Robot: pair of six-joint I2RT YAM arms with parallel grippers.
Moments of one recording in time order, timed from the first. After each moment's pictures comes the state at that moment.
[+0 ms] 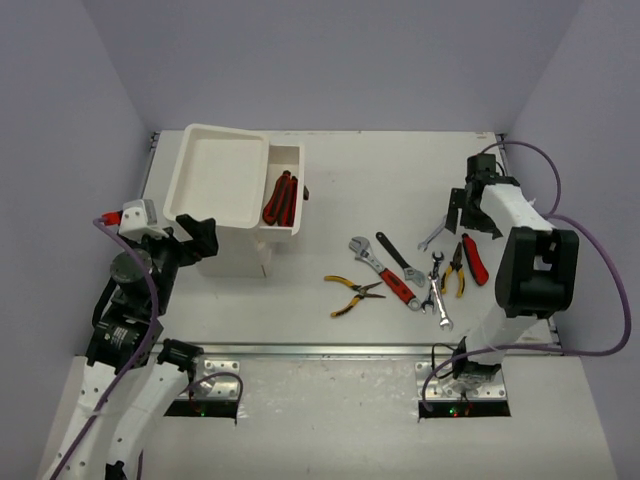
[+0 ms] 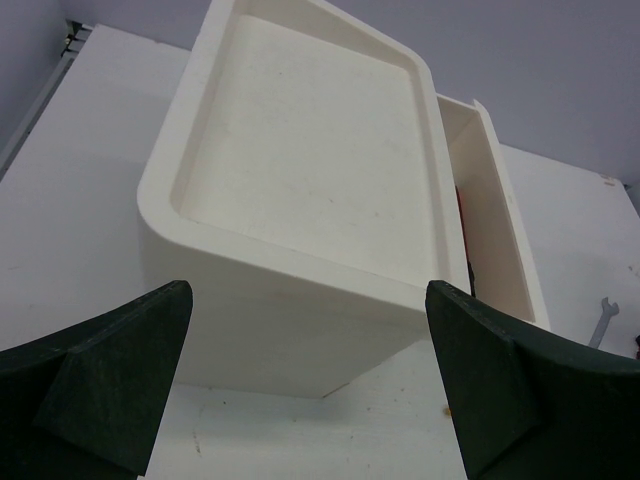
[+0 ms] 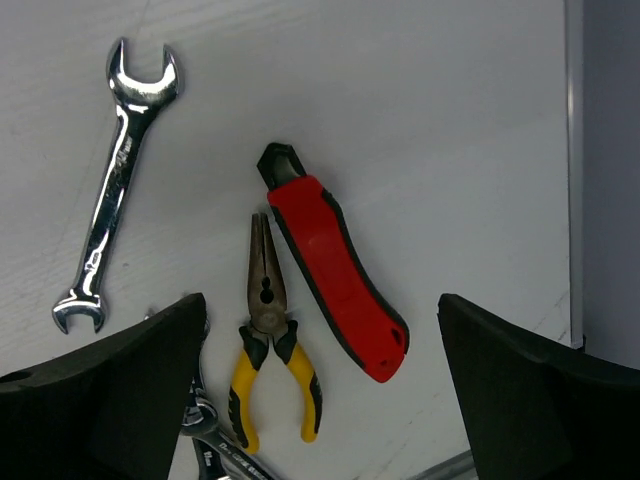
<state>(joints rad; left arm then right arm) -0.24 0.43 0.75 -0.47 -0.27 -0.36 -0.10 1.71 1.20 -0.65 0.33 0.13</state>
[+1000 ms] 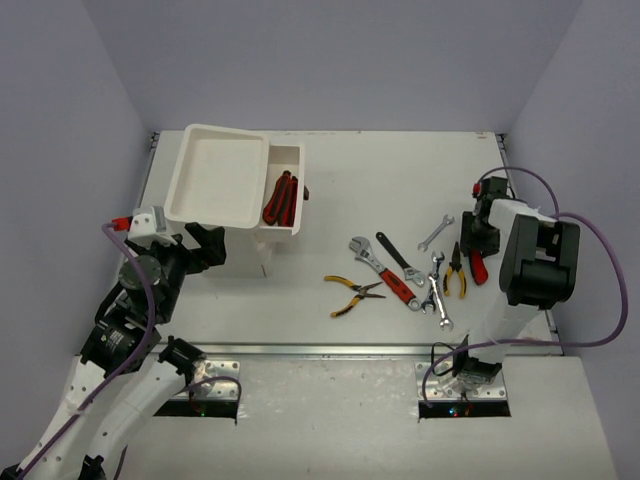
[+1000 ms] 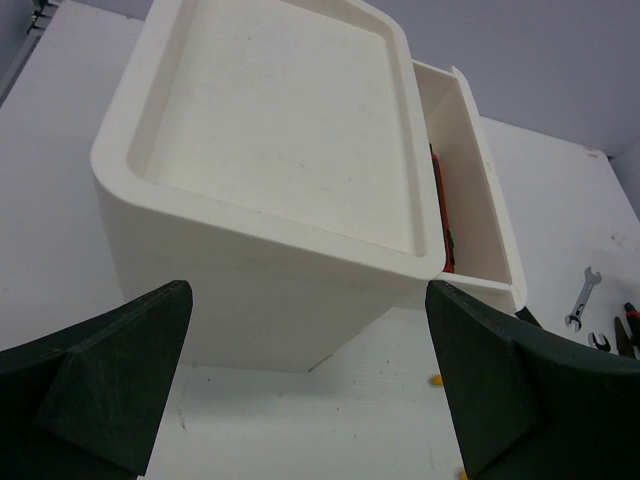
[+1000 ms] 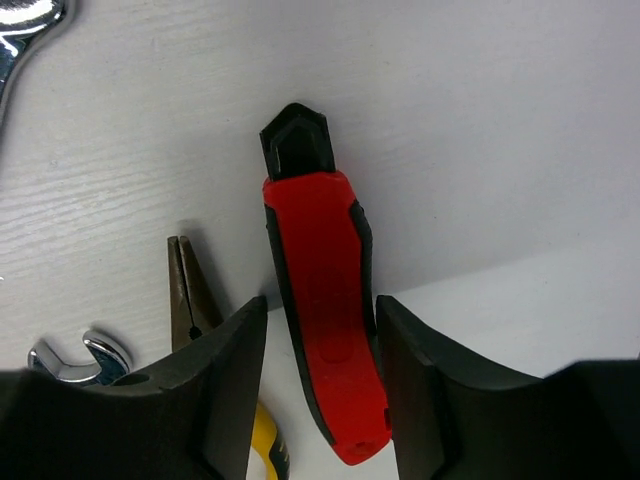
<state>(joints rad) -0.45 0.41 0.75 -0.52 -0.43 -0.40 -0.23 1.82 1.04 -0.47 0.15 -0.06</state>
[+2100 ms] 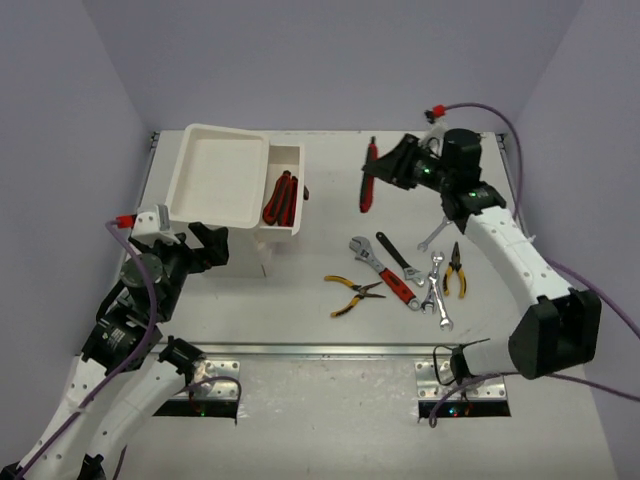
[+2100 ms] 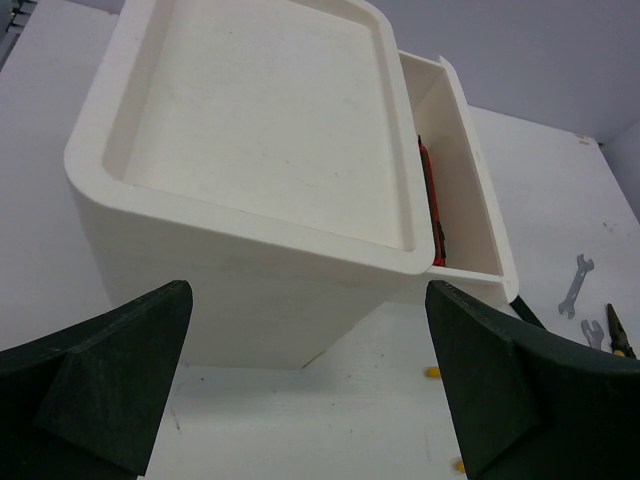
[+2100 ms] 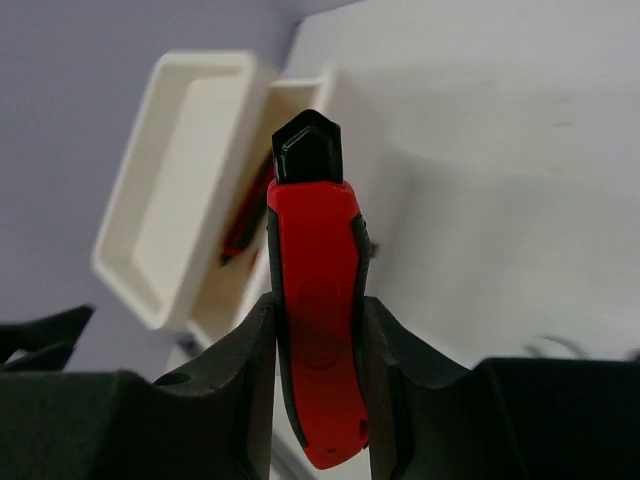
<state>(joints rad) -0.45 0.43 0.75 -0.51 -0.39 -0.39 0.23 1.38 1.15 -0.06 -0.51 0.66</state>
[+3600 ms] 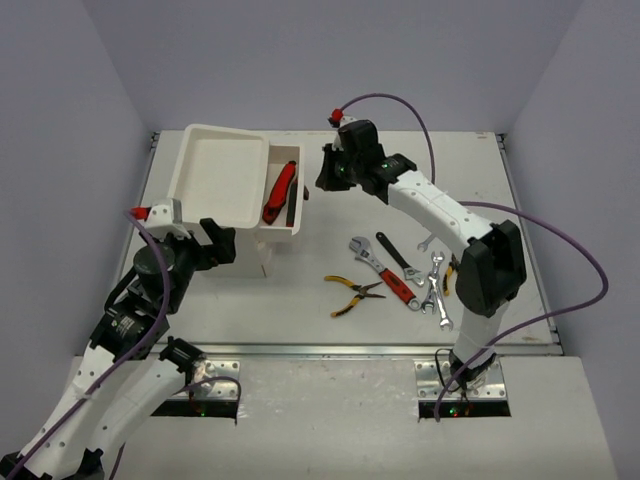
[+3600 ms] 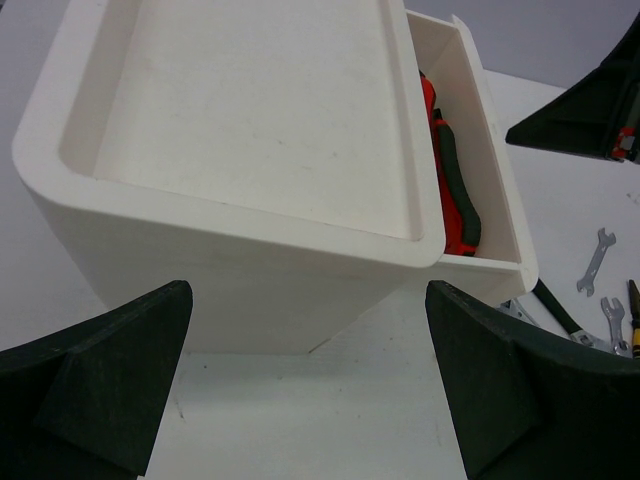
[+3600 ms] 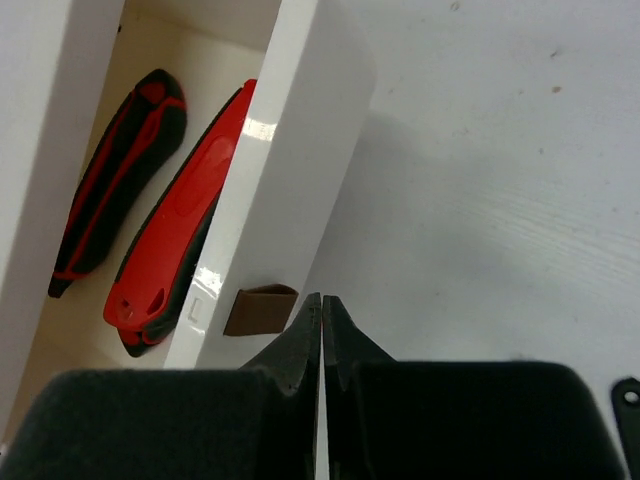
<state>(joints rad) -0.45 0.50 0.75 -0.52 -0.37 -0.38 0.58 1.82 1.61 -0.40 -0.05 0.43</state>
